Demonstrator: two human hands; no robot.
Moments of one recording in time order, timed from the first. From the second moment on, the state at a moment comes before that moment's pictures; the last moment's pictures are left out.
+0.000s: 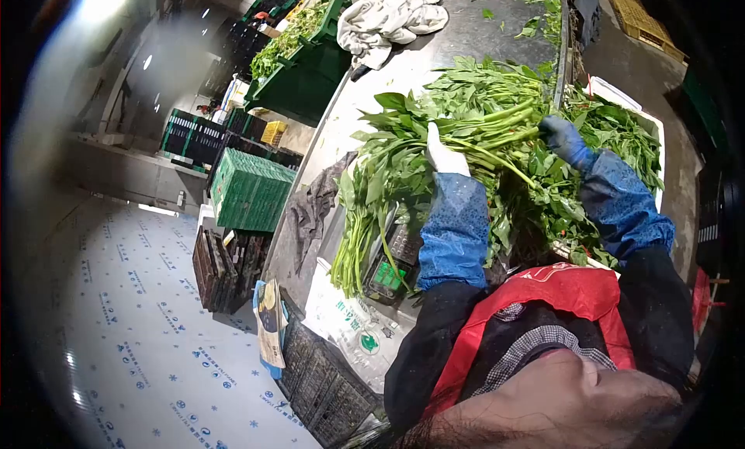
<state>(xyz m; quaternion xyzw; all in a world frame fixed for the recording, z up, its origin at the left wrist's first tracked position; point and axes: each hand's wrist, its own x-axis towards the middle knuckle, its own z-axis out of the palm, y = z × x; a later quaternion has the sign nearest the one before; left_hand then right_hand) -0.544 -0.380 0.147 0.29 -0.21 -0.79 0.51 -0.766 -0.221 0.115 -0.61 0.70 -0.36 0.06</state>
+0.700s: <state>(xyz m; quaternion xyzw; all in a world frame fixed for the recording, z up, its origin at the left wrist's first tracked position) -0.333 -0.388 0.281 0.41 -0.46 -0.60 0.50 -0.893 -0.175 -0.033 -0.58 0.79 -0.19 0.11</state>
